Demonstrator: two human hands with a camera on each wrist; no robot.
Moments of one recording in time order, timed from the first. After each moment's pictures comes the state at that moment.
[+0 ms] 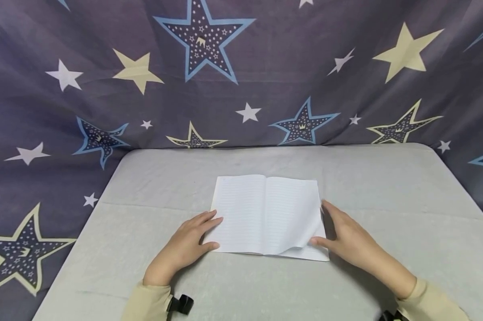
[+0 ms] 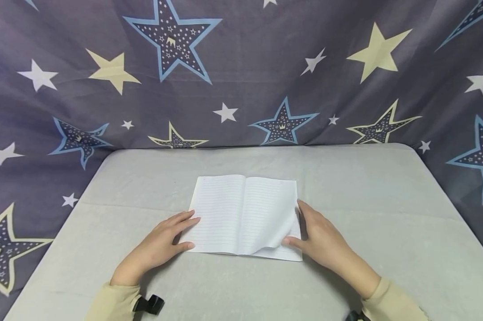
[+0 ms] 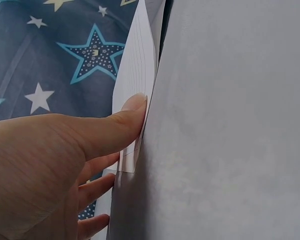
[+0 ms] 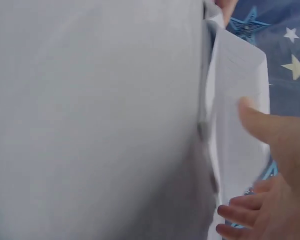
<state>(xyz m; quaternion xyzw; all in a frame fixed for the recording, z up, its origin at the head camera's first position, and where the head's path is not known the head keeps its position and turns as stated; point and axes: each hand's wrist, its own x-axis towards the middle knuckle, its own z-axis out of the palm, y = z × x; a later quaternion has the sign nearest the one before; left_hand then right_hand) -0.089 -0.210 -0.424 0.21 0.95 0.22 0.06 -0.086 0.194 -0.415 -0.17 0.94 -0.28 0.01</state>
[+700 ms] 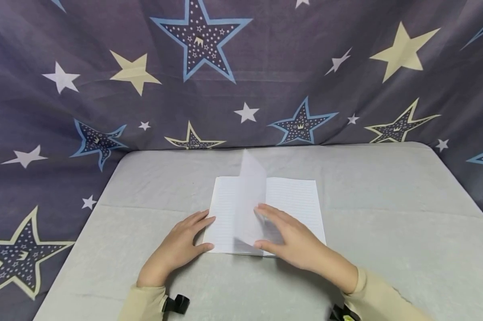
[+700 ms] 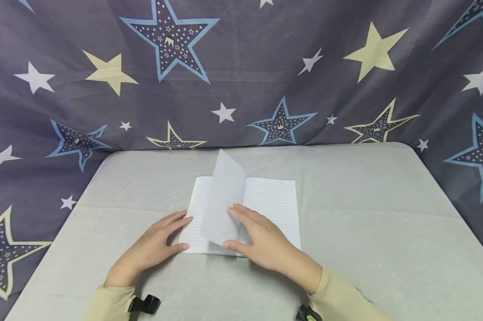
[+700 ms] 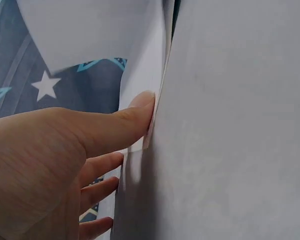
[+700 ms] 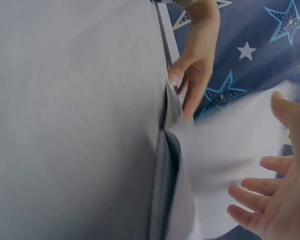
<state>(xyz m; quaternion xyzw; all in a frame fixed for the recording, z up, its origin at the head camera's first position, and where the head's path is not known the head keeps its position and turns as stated) -0.091 -0.222 -0.424 0.20 0.95 0.22 0.05 -0.081 0.092 -0.389 -0.27 0.90 -0.35 0.03</state>
